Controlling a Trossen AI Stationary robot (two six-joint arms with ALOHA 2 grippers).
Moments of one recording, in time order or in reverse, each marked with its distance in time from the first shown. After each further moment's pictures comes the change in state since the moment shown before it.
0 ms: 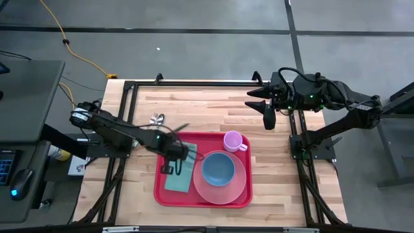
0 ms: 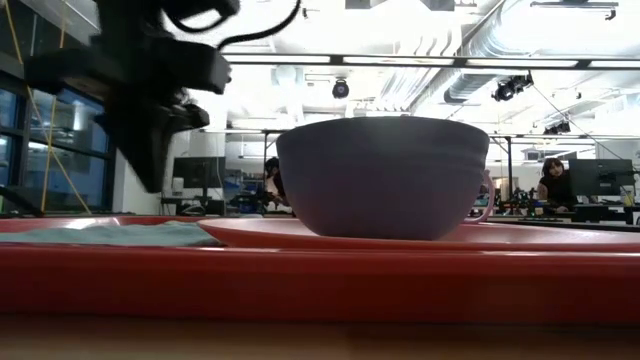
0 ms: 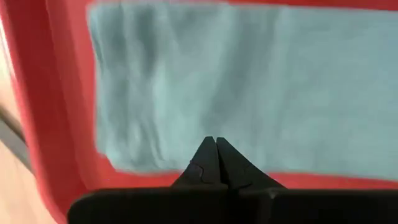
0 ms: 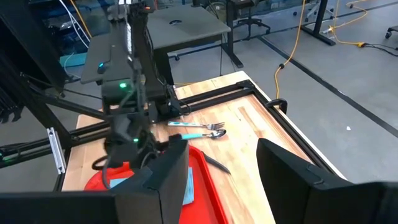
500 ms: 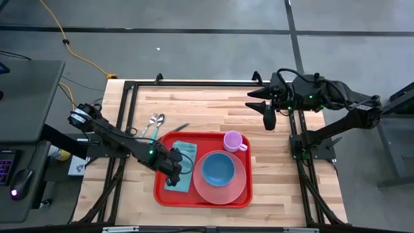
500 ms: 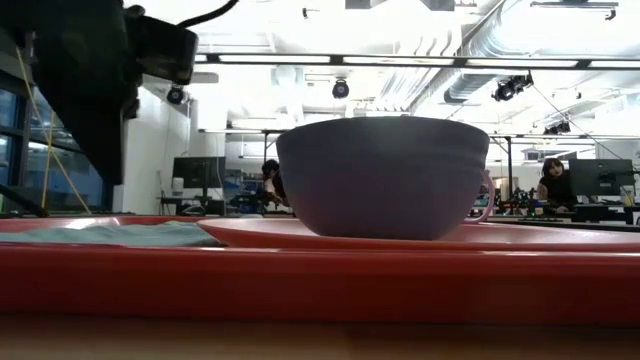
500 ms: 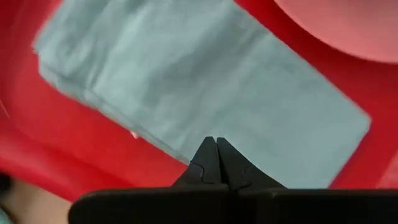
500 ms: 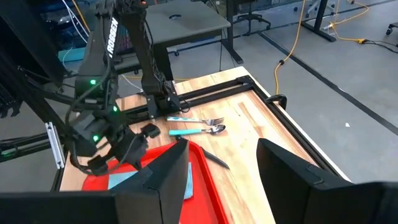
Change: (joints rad) left arm -0.216 -0.001 0.000 0.015 -0.102 -0.805; right arm 0.000 0.000 0.000 -0.020 -0.004 0.000
